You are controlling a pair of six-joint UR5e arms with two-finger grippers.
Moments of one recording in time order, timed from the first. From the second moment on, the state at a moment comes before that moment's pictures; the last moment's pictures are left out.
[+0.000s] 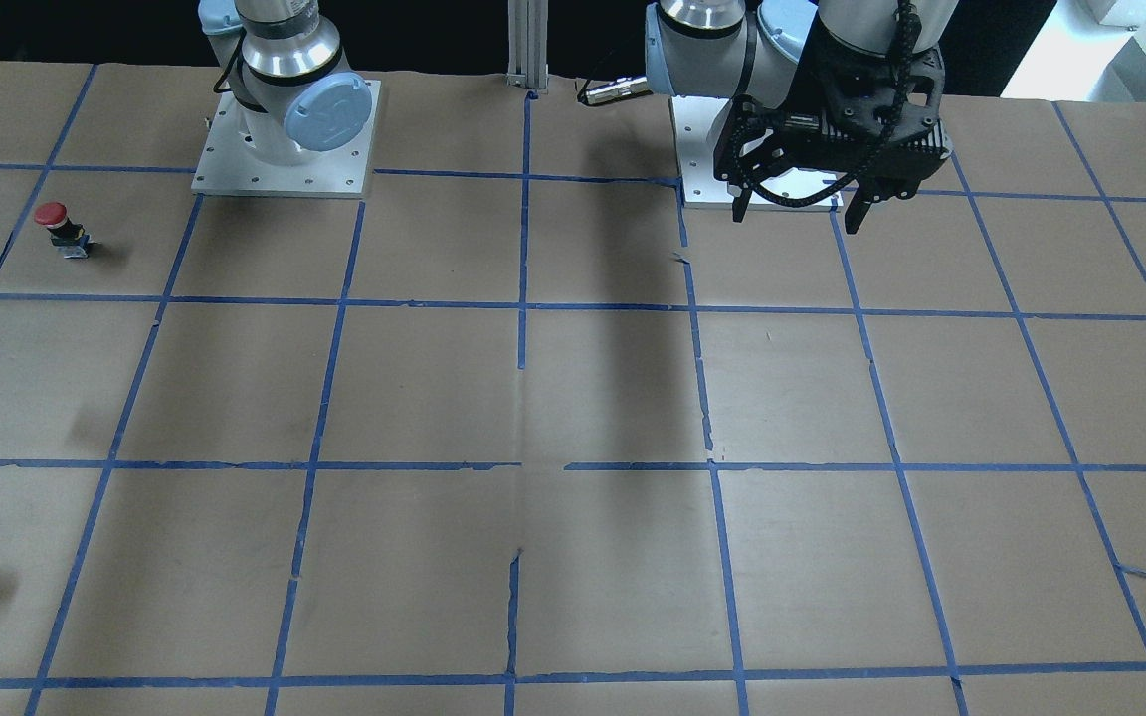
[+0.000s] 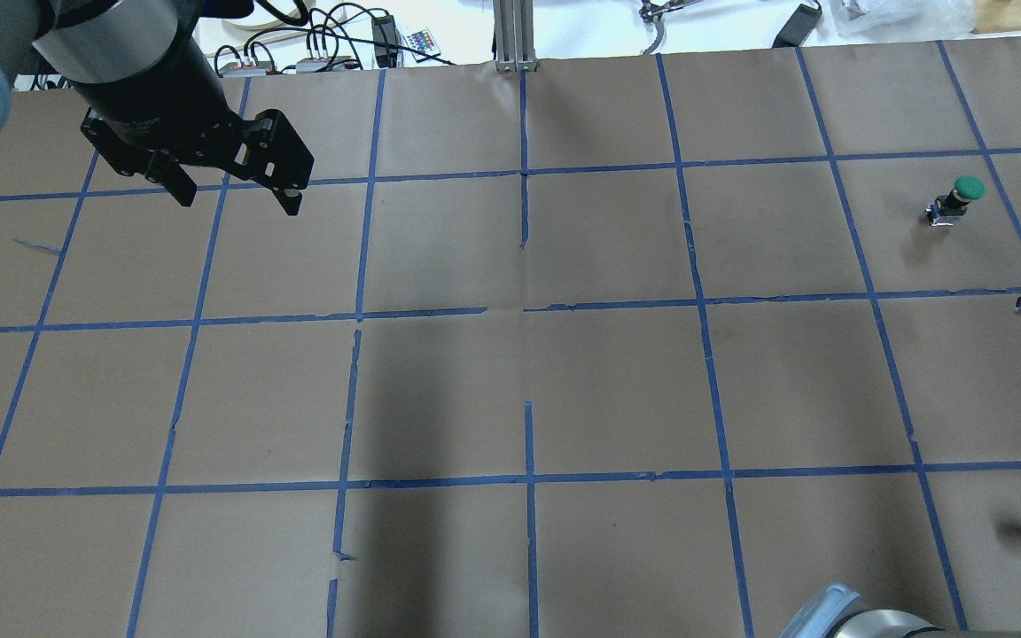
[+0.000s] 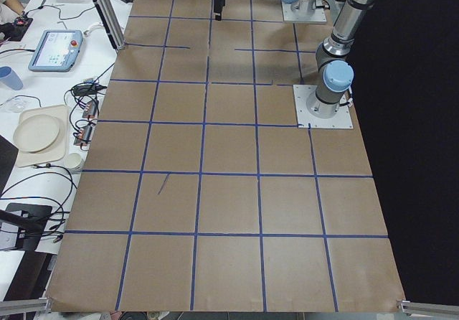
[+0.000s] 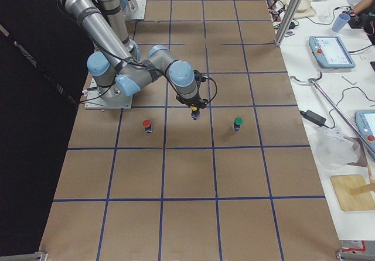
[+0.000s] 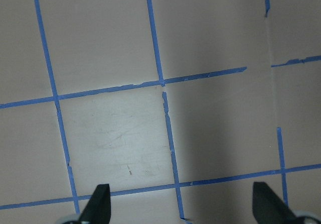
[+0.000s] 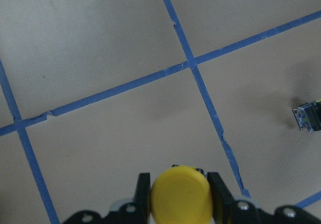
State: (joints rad) left arm -1.62 -1.55 -1.49 -1.63 1.60 0.08; right arm 0.71 -1.52 1.97 -1.99 -1.30 -2.09
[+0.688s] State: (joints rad) left arm -1.62 -1.55 -1.49 -1.64 1.61 0.07; right arm 0.69 -1.41 1.98 -1.97 -1.30 -2.21
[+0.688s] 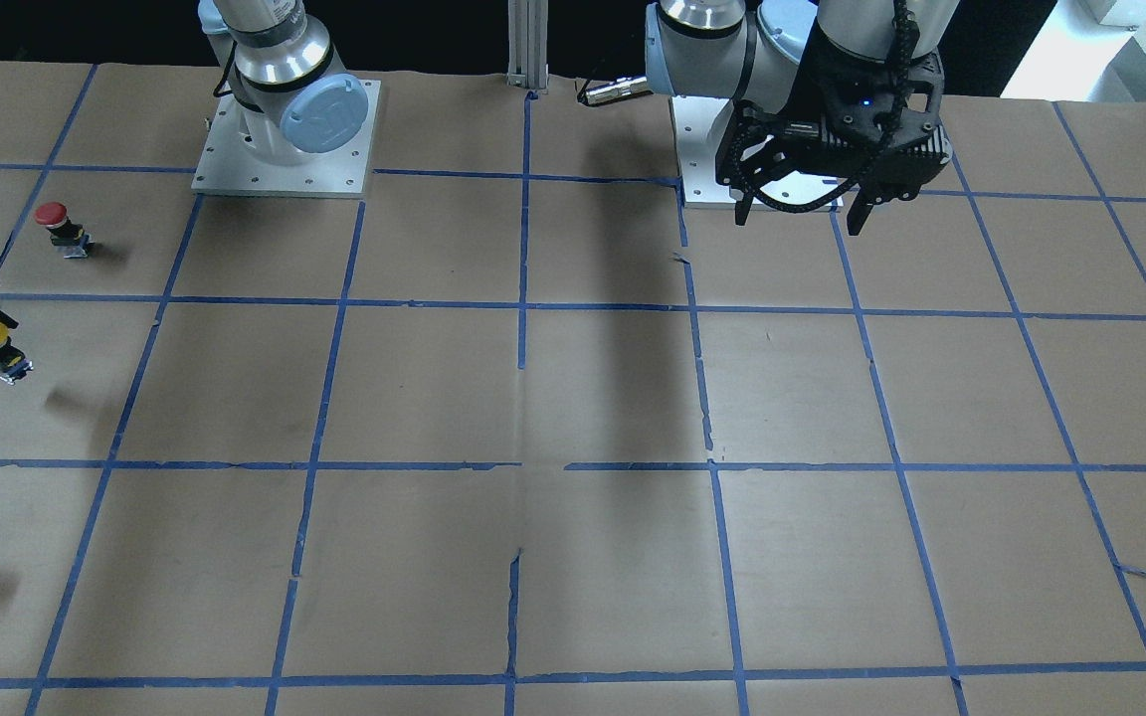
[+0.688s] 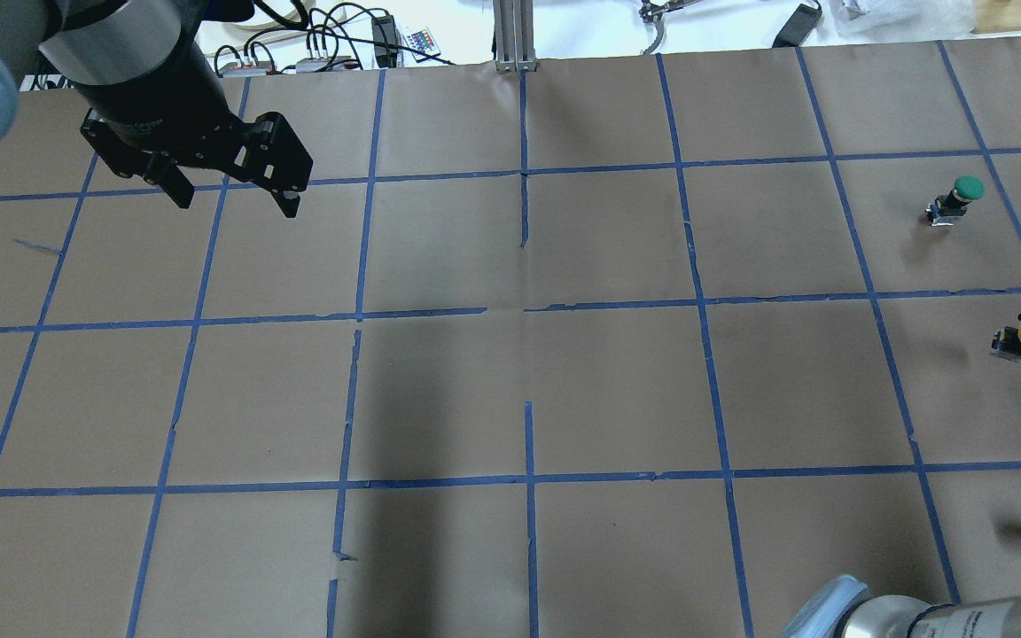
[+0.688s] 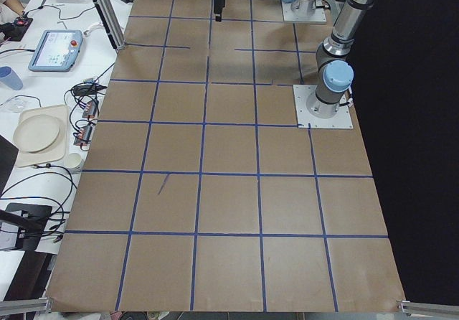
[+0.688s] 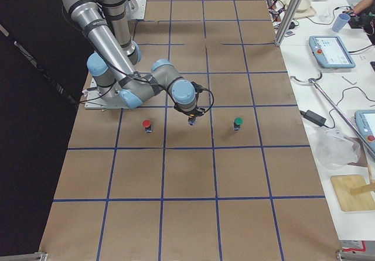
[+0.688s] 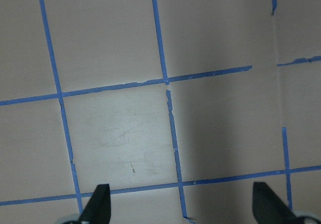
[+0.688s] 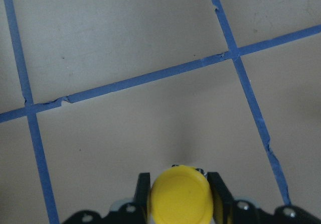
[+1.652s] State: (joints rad) left arm -1.62 -1.55 -1.48 -1.65 1.61 0.05; right arm 0.69 -1.35 1.95 -1.94 -1.34 -2.28
